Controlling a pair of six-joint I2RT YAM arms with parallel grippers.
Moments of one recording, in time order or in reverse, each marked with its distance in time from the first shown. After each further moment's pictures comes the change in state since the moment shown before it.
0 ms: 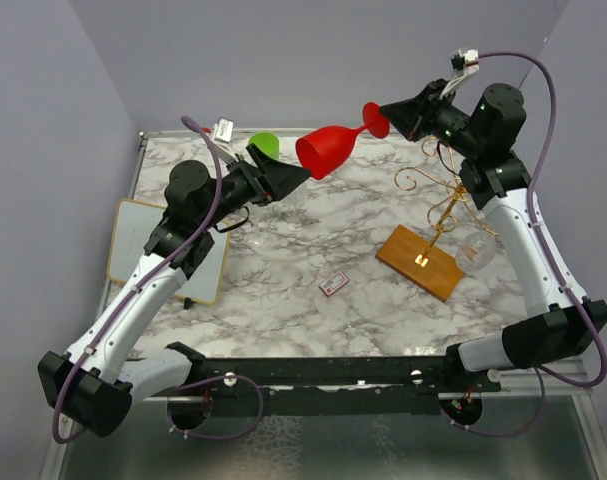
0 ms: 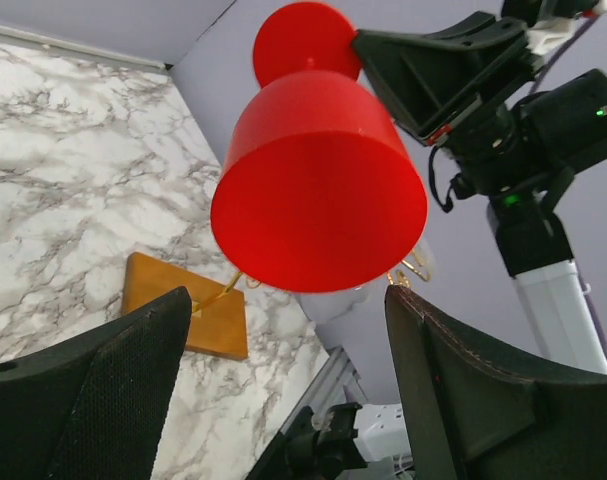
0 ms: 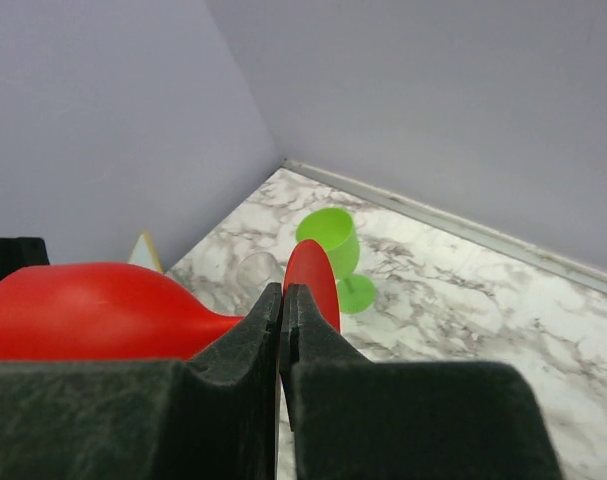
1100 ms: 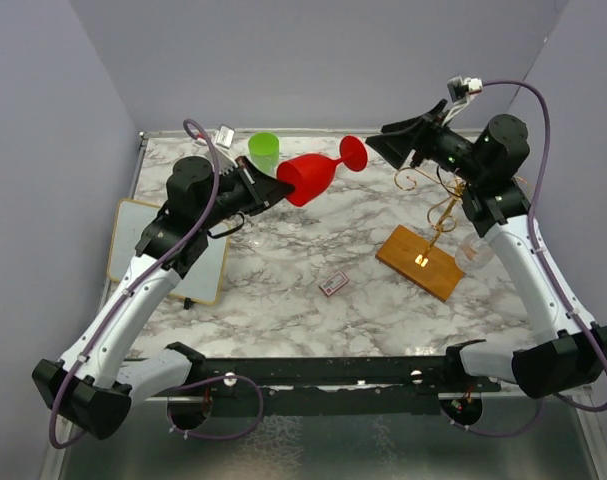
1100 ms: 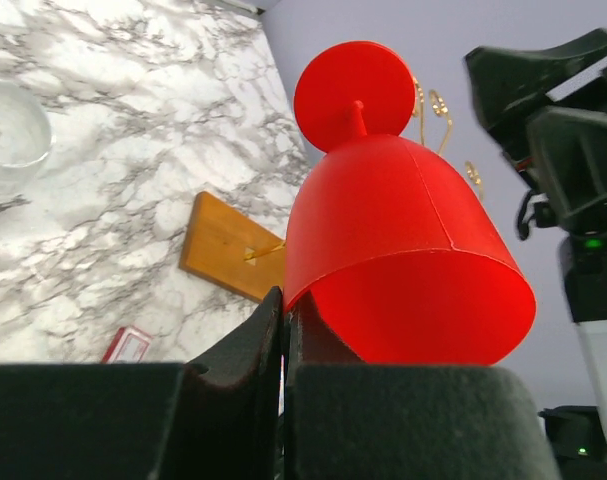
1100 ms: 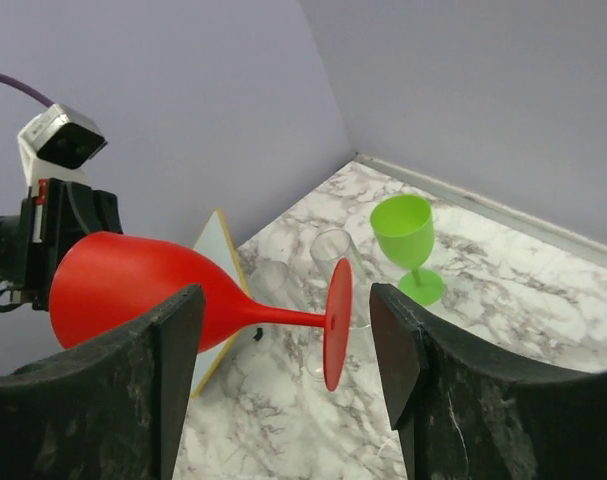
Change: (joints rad) left arm 0.000 -0.009 0.052 -0.261 -0.041 0.023; right arm 0.015 -0.145 -0.275 0.231 -0.152 0.153
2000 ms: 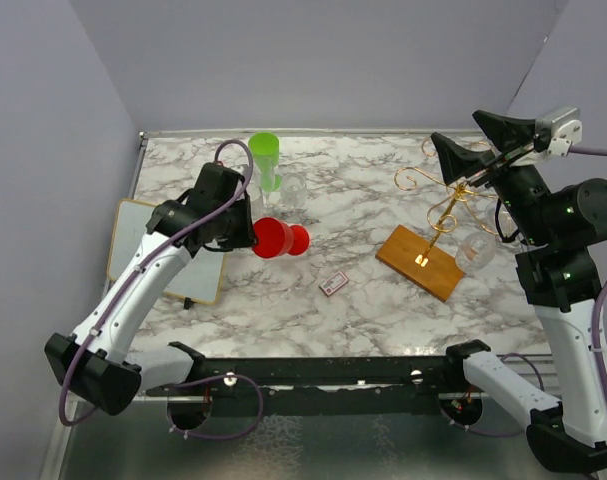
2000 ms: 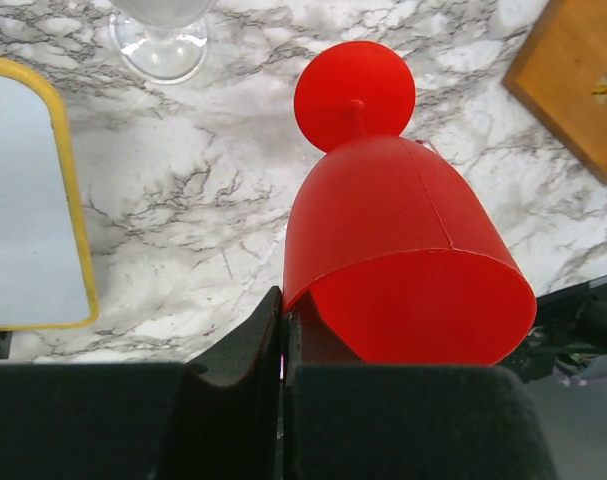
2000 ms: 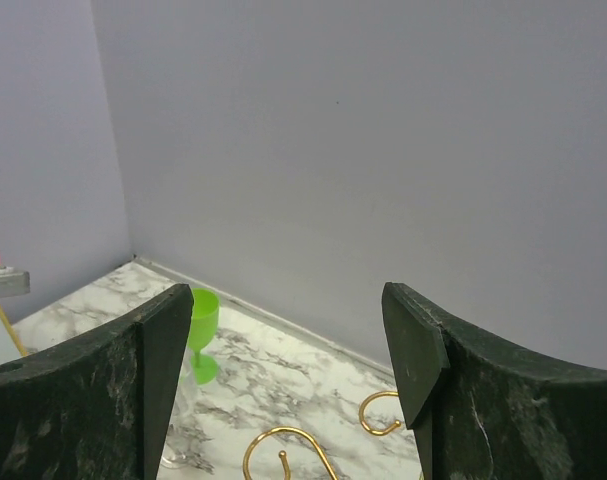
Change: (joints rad) left arm 0.000 0.109 0.145 -0.771 -0.243 0.414; right arm 0.004 -0.389 0.036 -0.202 0.413 -0.491
